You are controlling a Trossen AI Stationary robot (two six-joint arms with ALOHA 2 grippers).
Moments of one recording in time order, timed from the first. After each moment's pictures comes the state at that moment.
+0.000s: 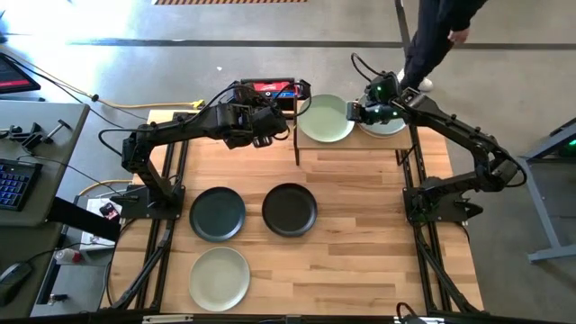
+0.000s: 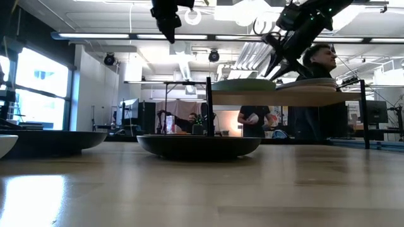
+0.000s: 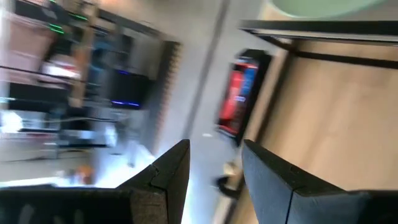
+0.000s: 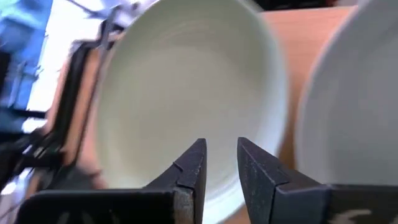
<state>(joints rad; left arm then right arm) 0.19 1.72 1.83 -1.16 -0.92 0.21 -0.84 1.30 1.10 -0.61 -0.26 0.66</state>
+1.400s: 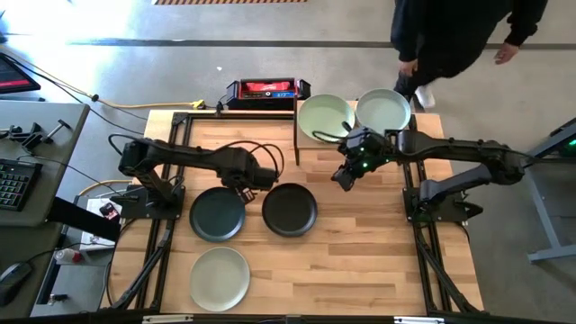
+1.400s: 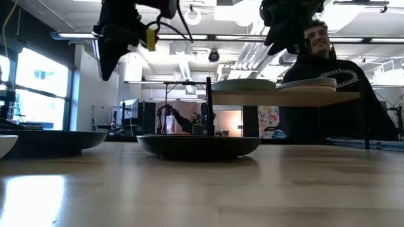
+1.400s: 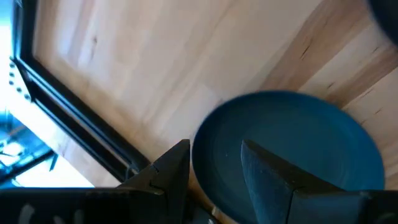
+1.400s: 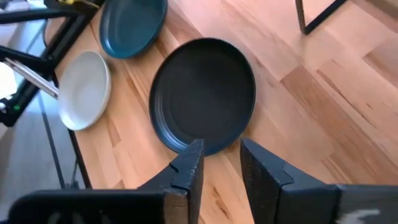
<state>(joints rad) -0.02 1.72 1.46 -1.57 -0.28 -0.68 -0.17 1.23 1.10 -0.73 -0.19 0.62</state>
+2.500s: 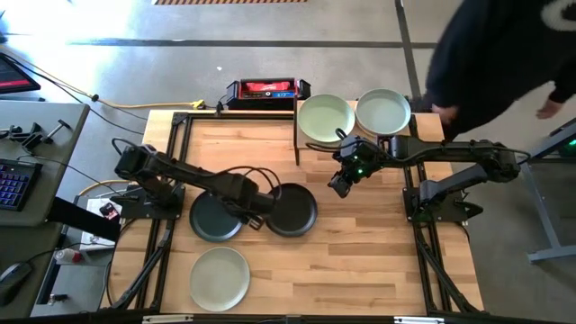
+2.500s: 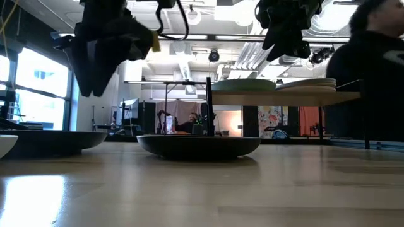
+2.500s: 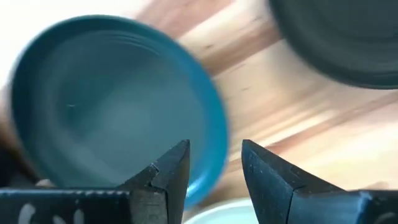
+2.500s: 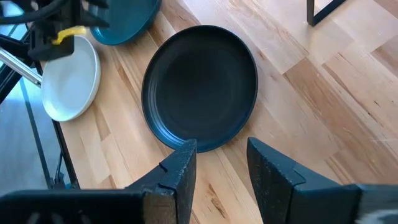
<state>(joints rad) -0.20 1.72 1.30 -1.22 0.00 -1.21 -0.11 1.28 1.10 -0.72 -0.15 0.62</state>
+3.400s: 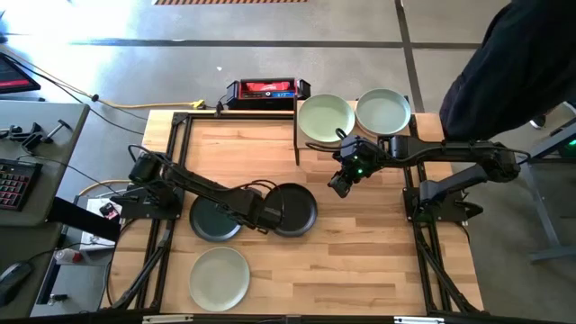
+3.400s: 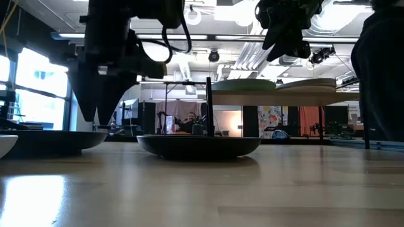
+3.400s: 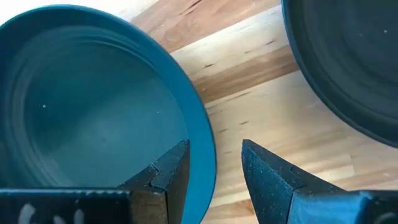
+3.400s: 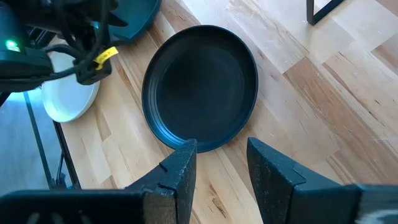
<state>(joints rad) -0.26 1.85 1.30 -1.15 -0.12 -1.43 -0.11 1.28 1.10 -0.72 -0.15 0.63</state>
